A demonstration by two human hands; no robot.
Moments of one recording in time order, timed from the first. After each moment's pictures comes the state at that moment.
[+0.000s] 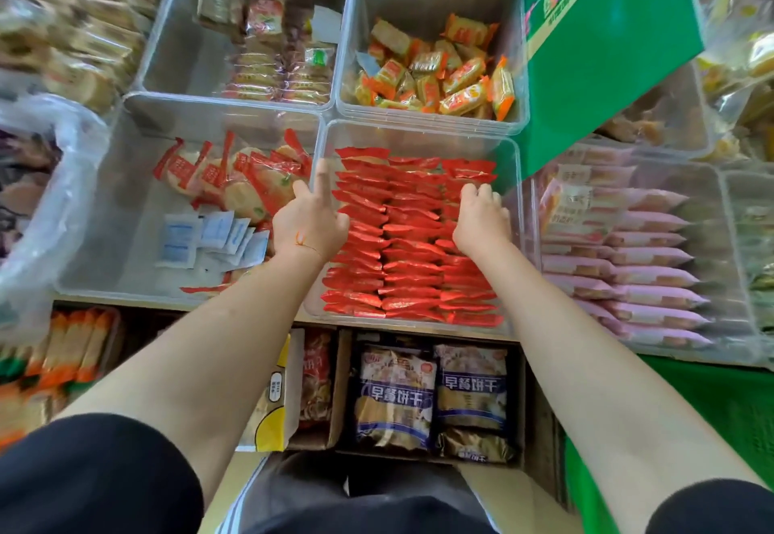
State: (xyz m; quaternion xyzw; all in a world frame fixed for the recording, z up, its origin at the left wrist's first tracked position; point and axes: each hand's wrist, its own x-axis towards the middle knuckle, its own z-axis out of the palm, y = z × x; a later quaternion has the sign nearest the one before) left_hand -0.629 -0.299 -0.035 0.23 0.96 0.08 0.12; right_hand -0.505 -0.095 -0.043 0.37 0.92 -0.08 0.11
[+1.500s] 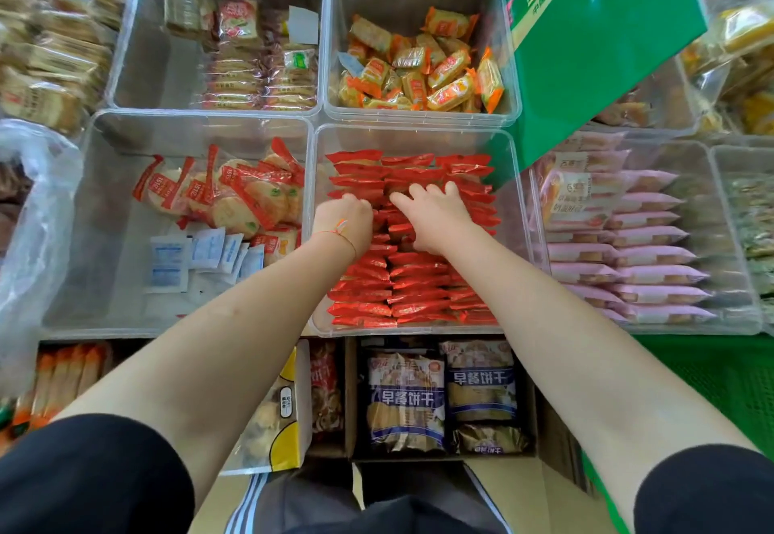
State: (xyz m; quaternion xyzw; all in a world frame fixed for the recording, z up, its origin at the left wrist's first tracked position) left_hand -0.638 -0.255 -0.054 0.44 0.88 -0.12 0.14; right_hand -0.545 -0.132 -0.041 0.14 0.96 0.03 0.23
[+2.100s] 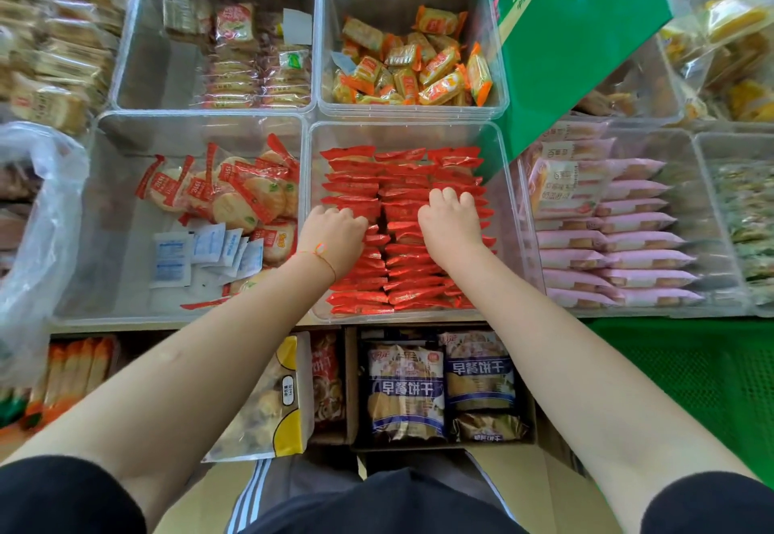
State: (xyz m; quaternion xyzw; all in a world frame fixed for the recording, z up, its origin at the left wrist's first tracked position) left_hand -0.619 -0.292 -0.046 0.52 0.84 -0.12 0.09; right_hand -0.505 -0.149 -0.025 0.20 0.96 0.09 0.17
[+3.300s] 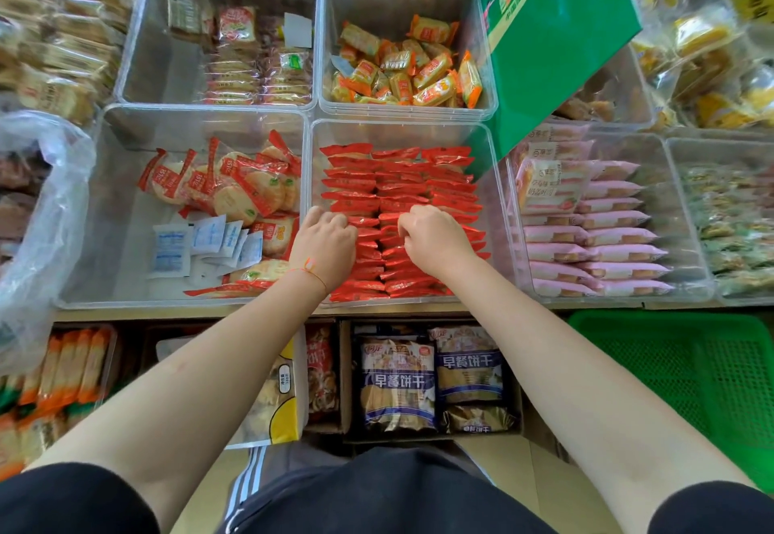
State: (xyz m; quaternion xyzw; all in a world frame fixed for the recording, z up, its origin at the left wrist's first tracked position) left_hand -0.598 -0.325 -0.053 0.52 0.85 -0.03 0.03; right_hand -0.483 -0.170 -0.023 0.19 0.97 -0.10 0.07
